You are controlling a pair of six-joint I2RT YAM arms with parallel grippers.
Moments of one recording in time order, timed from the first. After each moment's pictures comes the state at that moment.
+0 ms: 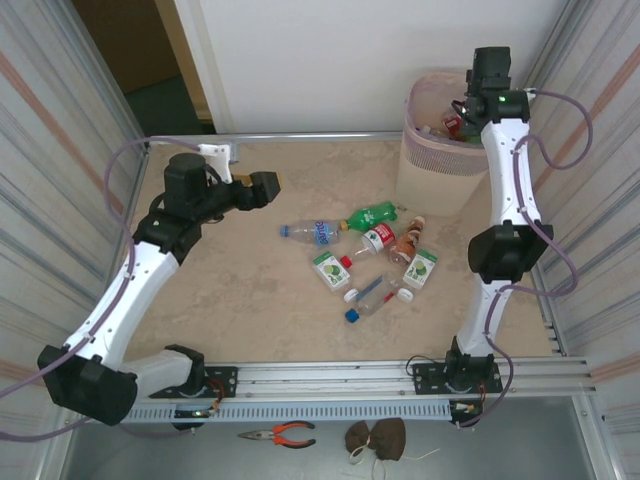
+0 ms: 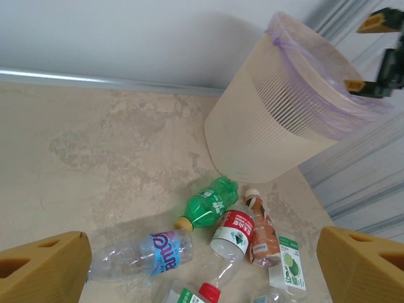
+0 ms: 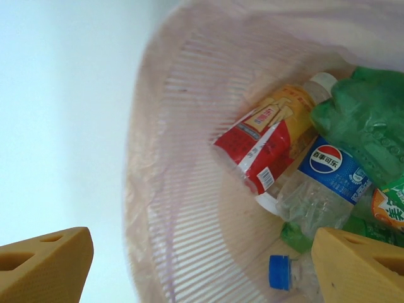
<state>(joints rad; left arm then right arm) -0.33 1.17 1.15 -0.35 0.34 -0.44 0.01 2.02 2.38 -0.98 0.28 1.53</state>
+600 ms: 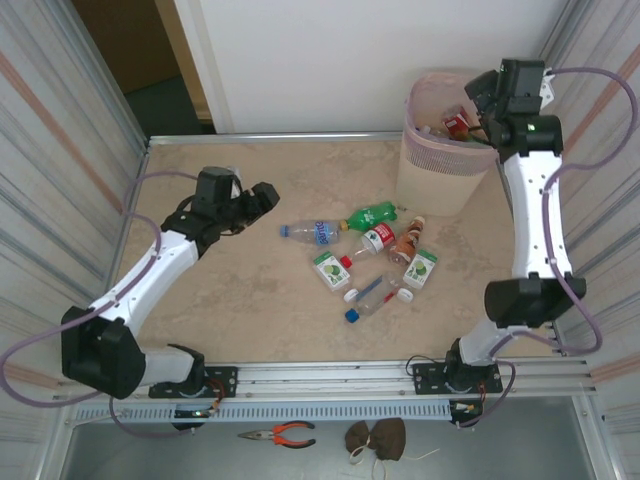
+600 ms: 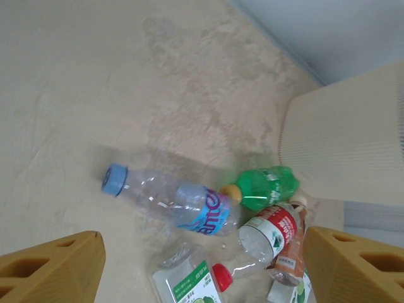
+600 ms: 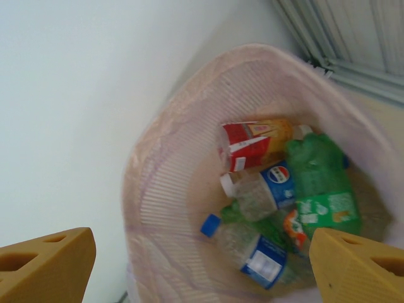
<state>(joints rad) -0.36 1.31 1.05 -0.43 0.15 -0.88 -0.01 1.62 2.02 -0.90 0.21 0.95</state>
